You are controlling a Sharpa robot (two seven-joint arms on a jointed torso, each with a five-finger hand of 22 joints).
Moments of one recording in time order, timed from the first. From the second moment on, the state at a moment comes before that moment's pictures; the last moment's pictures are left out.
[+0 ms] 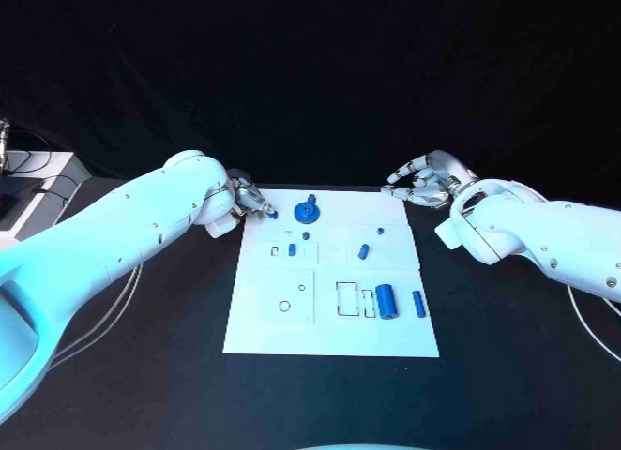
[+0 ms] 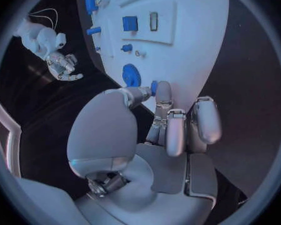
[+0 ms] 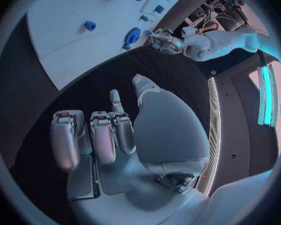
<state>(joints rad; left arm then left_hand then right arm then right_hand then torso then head) 1.27 -0.37 0.19 0.80 -1.02 0.18 -0.47 1.25 -0.24 0.79 0.23 0.18 0.83 0.08 0.69 0.72 1.14 0.00 0.90 0.43 1.47 -0.05 1.52 1.31 0.10 1.34 0.06 1.39 1.24 1.30 -0.84 -0.07 1.37 -0.87 -0.51 -0.05 1.32 -0.18 0.18 0.29 0.29 0.91 0.16 0.21 0.28 1.47 0.08 1.54 1.31 1.47 0.01 1.55 1.31 0.01 1.47 0.11 1.50 1.31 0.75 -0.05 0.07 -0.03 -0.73</state>
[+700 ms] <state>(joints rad) 1.27 -0.43 0.18 0.91 -0.96 0.17 -0.47 1.15 -0.25 0.73 0.17 0.47 0.88 0.07 0.68 0.93 1.20 -0.02 0.89 0.43 1.47 -0.07 1.55 1.31 0.08 1.39 0.04 1.44 1.31 1.30 -0.84 -0.07 1.37 -0.87 -0.51 -0.05 1.32 -0.18 0.18 0.29 0.29 0.91 0.16 0.21 0.28 1.47 0.08 1.54 1.31 1.47 0.01 1.55 1.31 0.01 1.47 0.11 1.50 1.31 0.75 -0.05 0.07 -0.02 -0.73</state>
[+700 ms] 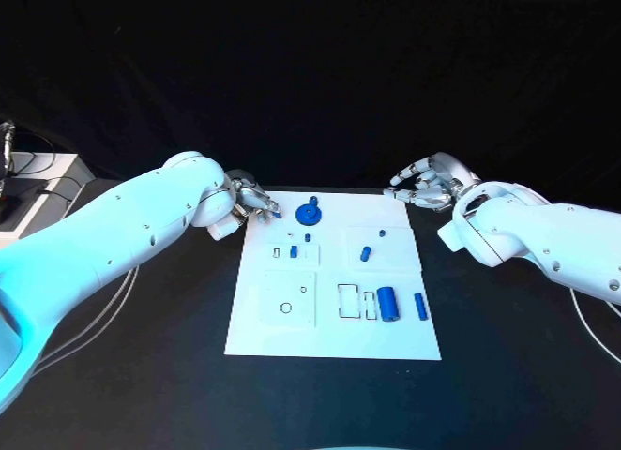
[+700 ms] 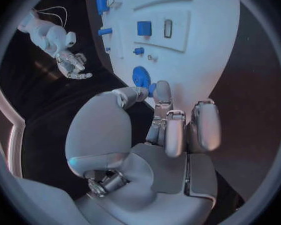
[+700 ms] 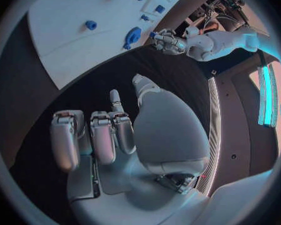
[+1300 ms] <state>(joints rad) 1.21 -0.64 0.15 1.27 -0.98 0.02 -0.48 1.14 -0.26 0.72 0.16 0.53 0.90 0.06 0.67 0.93 1.22 -0.03 0.89 0.43 1.47 -0.08 1.55 1.31 0.08 1.41 0.03 1.45 1.31 1.30 -0.86 -0.07 1.37 -0.87 -0.51 -0.05 1.32 -0.18 0.18 0.29 0.30 0.91 0.16 0.21 0.28 1.47 0.08 1.54 1.31 1.47 0.01 1.55 1.31 0.01 1.47 0.11 1.50 1.31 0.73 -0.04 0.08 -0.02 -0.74</state>
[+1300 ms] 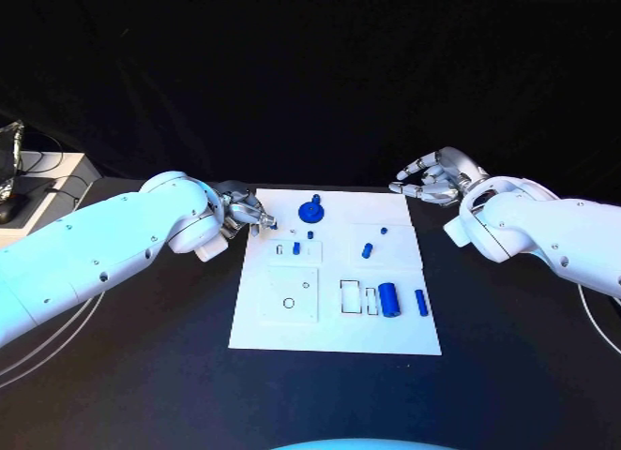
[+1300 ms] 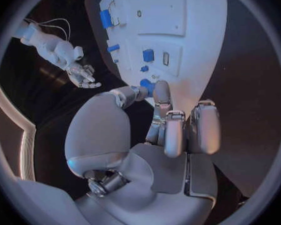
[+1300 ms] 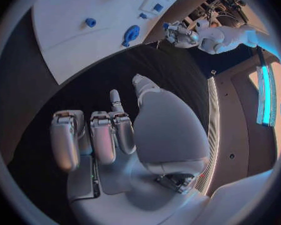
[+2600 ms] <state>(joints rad) 1.15 -0.61 0.15 1.26 -1.09 0.12 -0.50 1.14 -0.26 0.72 0.16 0.53 0.90 0.06 0.67 0.93 1.22 -0.03 0.88 0.43 1.47 -0.08 1.55 1.31 0.08 1.41 0.03 1.45 1.31 1.29 -0.86 -0.07 1.37 -0.87 -0.51 -0.05 1.32 -0.18 0.18 0.29 0.30 0.91 0.16 0.21 0.28 1.47 0.08 1.54 1.31 1.47 0.01 1.55 1.31 0.01 1.47 0.11 1.50 1.31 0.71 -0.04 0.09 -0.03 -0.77</state>
